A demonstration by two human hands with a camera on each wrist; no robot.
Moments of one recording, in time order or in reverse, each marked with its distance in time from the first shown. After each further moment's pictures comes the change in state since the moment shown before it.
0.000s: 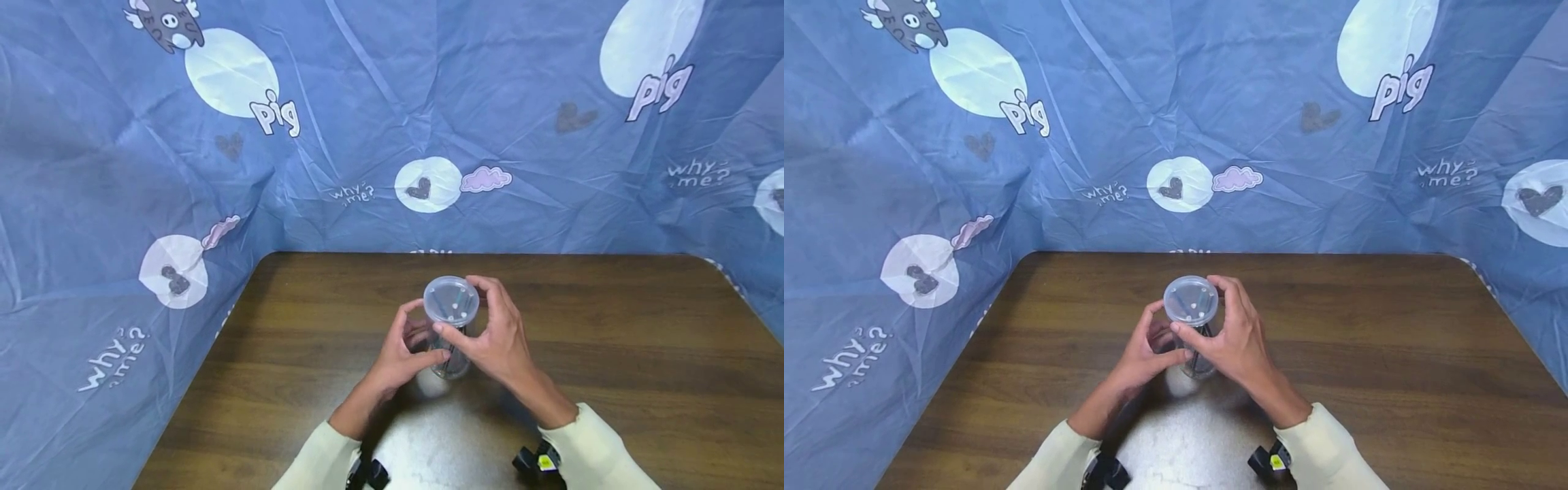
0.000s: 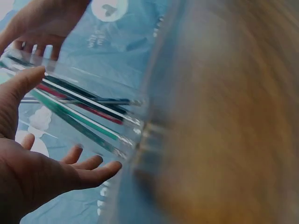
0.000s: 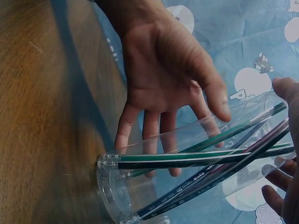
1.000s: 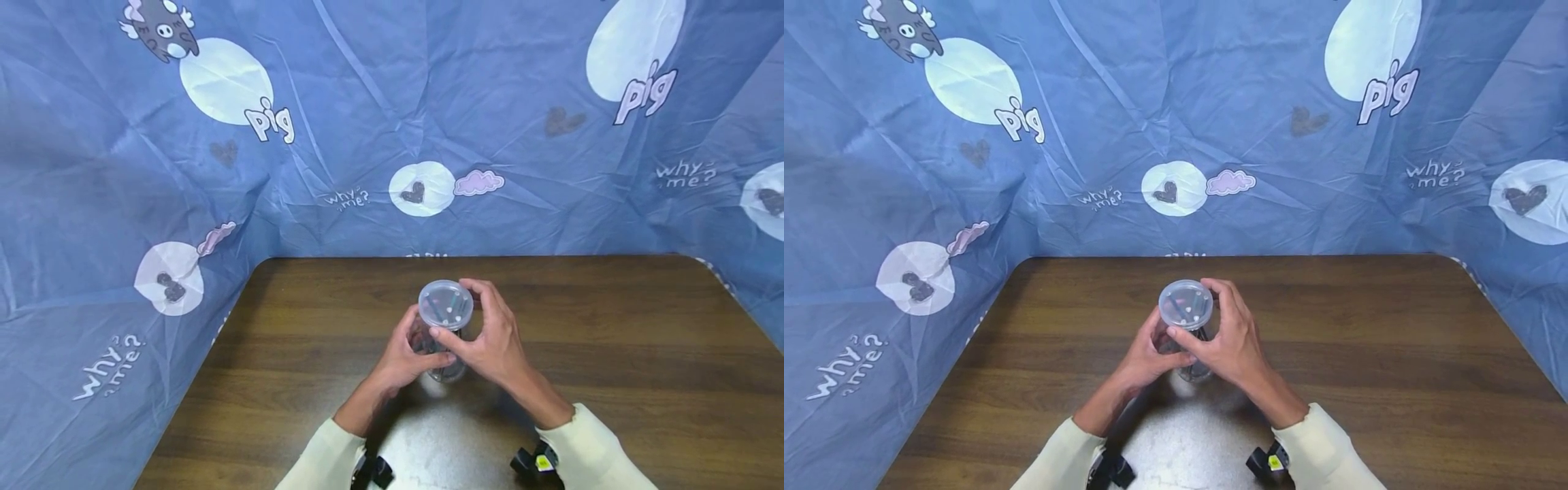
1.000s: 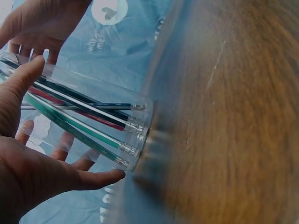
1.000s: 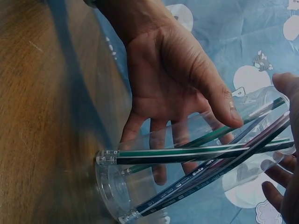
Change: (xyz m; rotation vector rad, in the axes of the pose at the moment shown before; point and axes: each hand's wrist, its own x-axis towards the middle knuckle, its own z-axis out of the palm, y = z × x) left_hand 0.013 0.000 0.007 0.029 -0.050 0.087; right_hand 0.000 0.001 -0.001 0.021 -0.004 -0.018
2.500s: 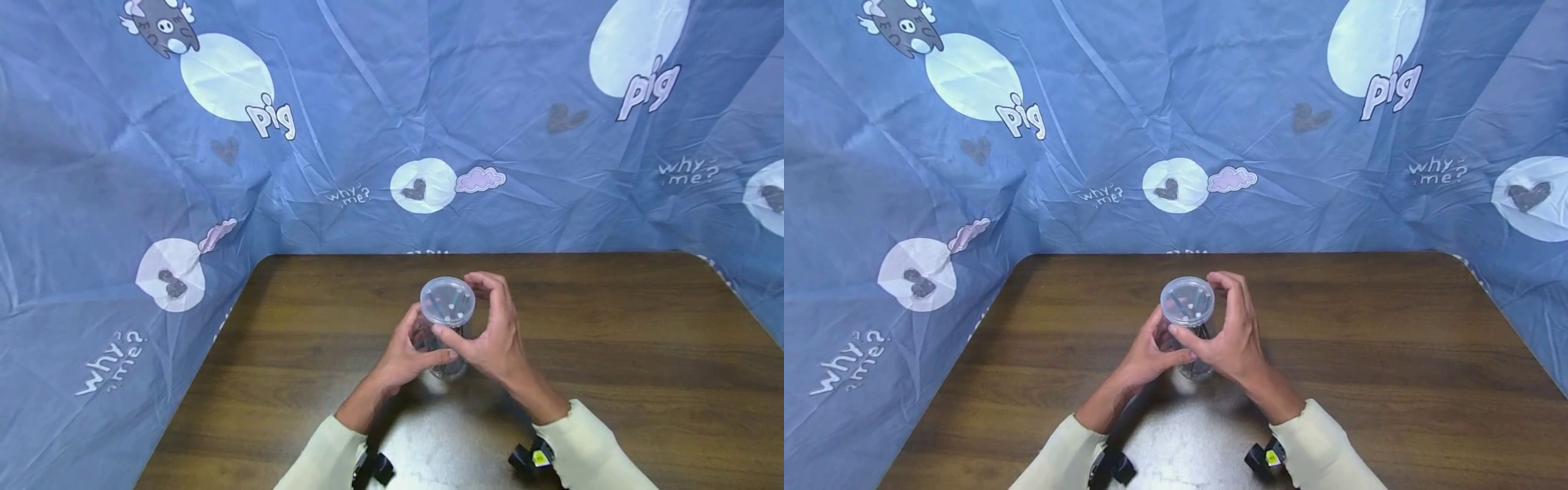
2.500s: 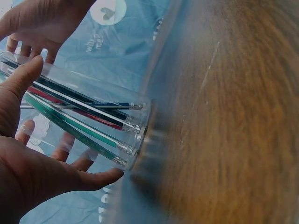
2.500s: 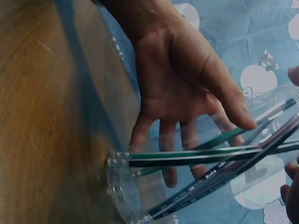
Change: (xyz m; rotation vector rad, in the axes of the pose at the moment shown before) left_hand -0.003 -0.001 0.001 -0.009 -0.007 -0.029; right_hand 0.000 0.005 0.006 0.113 0.105 -0.069
